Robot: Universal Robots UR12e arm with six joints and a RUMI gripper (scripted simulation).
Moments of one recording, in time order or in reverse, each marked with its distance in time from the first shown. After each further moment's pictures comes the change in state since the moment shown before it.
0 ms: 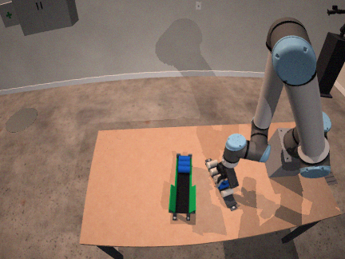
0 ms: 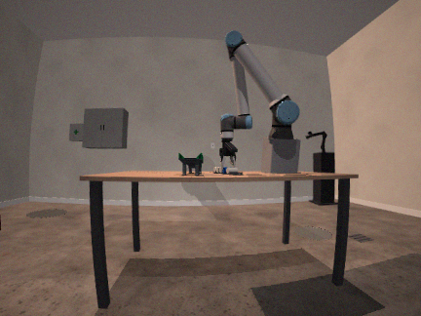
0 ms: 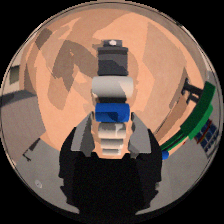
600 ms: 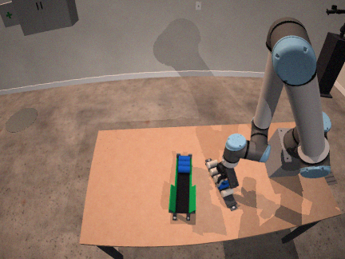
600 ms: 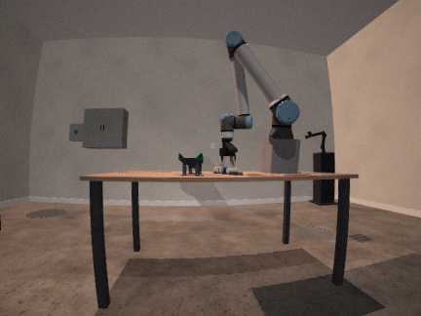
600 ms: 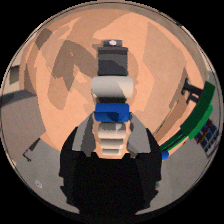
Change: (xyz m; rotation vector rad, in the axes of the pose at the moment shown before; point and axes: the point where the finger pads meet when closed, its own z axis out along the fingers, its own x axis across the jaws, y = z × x) arm 0.000 0.000 0.000 0.000 0.000 0.000
